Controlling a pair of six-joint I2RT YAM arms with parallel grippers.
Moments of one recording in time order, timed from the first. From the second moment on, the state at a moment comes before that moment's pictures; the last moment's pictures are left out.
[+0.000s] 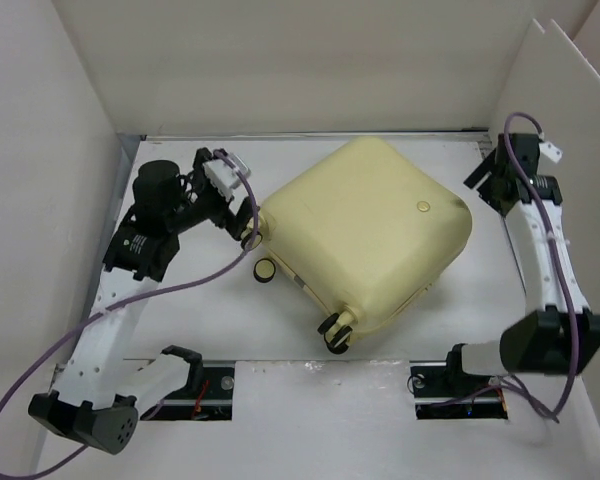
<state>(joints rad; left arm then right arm) -0.31 1.00 1.24 -0.59 0.47 0.47 -0.10 1.43 1.48 -0.82 0.38 0.60</state>
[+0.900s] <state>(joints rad) -0.24 1.63 1.20 -0.25 0.10 0.28 -0.06 1.74 1.26 -0.81 0.26 0.71</state>
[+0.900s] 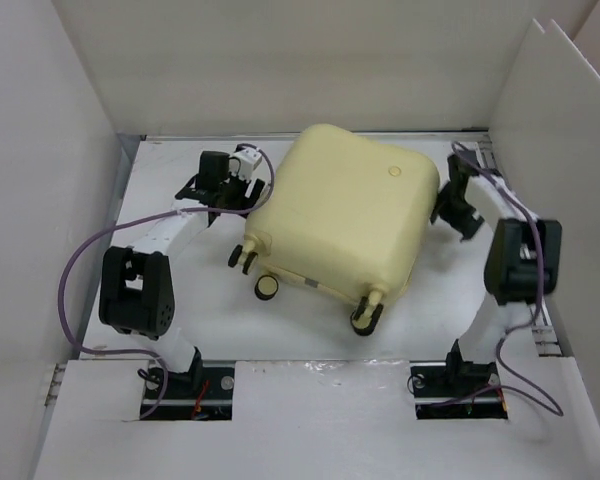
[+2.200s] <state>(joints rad) -0.51 1.29 1.43 -0.98 0.57 1.36 -0.08 1.95 2.08 -0.71 -0.24 0.31</state>
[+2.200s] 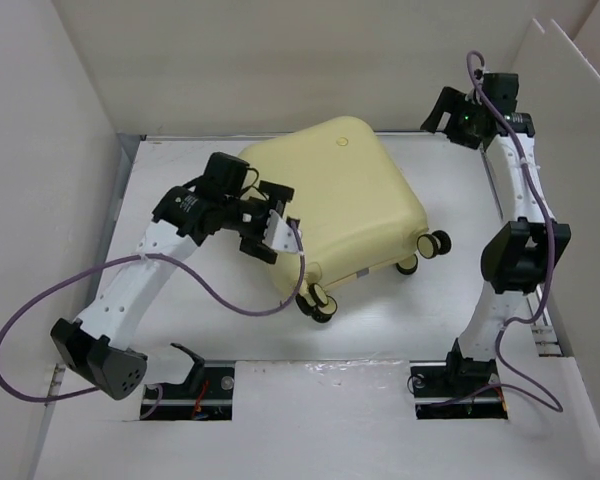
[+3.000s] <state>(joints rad) -1.13 1.24 1.26 -1.19 0.36 1.60 -0.23 1.15 1.23 -0.84 -0.20 0.35</state>
